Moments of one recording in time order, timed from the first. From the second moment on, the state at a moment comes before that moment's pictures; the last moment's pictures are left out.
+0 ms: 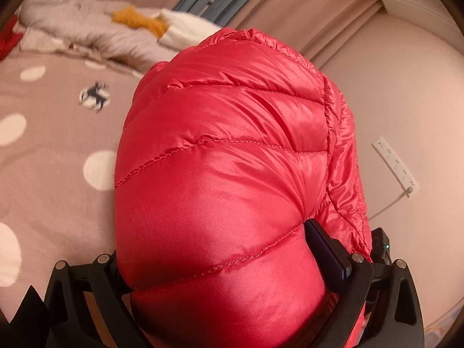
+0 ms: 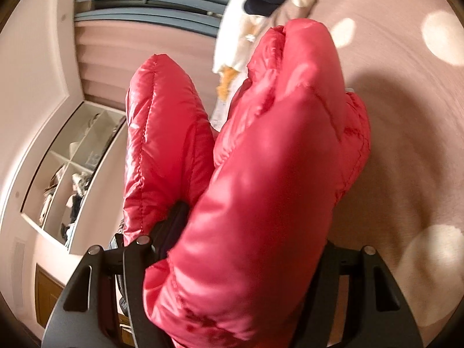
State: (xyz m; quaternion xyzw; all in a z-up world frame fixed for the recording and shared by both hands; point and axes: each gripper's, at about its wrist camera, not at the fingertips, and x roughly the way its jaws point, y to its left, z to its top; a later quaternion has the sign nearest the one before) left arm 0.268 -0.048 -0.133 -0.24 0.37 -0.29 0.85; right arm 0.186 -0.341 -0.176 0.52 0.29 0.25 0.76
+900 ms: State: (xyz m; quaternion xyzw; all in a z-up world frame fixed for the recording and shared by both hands) left arm 0.255 -0.043 -0.067 -0.24 0.32 -0.32 0.86; right arm 0.182 -0.315 -0.098 0.43 0.25 0.23 0.84
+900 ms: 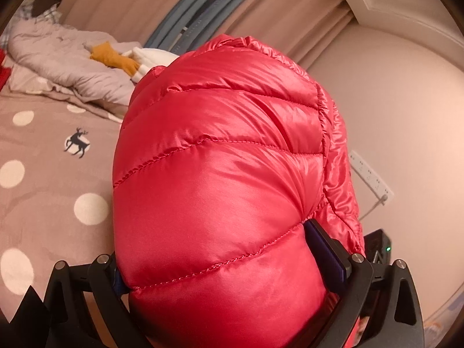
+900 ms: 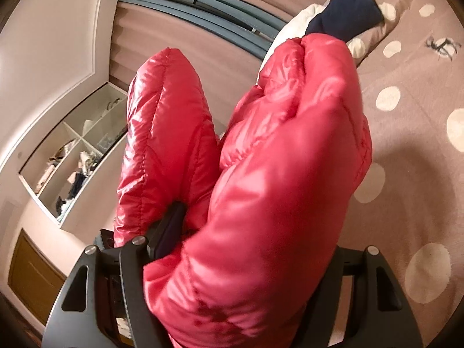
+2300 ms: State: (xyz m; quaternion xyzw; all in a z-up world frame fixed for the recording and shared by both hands) left arm 0.242 0.017 -0.024 -0.28 0.23 -0.32 0.88; right arm 0.239 -0.257 -0.035 0.31 0.20 0.30 0.88
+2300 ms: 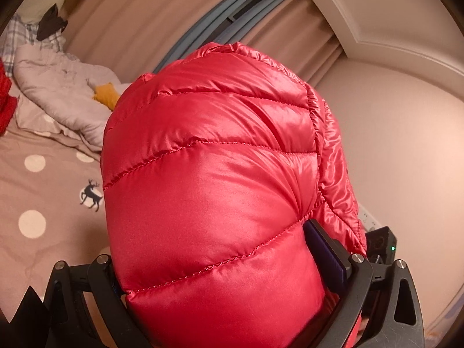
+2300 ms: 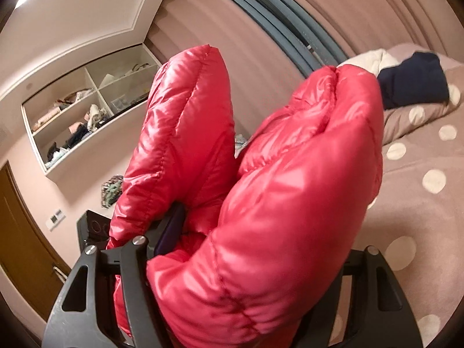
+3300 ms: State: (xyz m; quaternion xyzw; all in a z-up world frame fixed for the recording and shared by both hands) left arm 0.239 0.019 -0.024 -0.25 0.18 -0.29 0.91; right arm 0.237 -0.244 -0.033 0.30 0.18 0.32 0.88
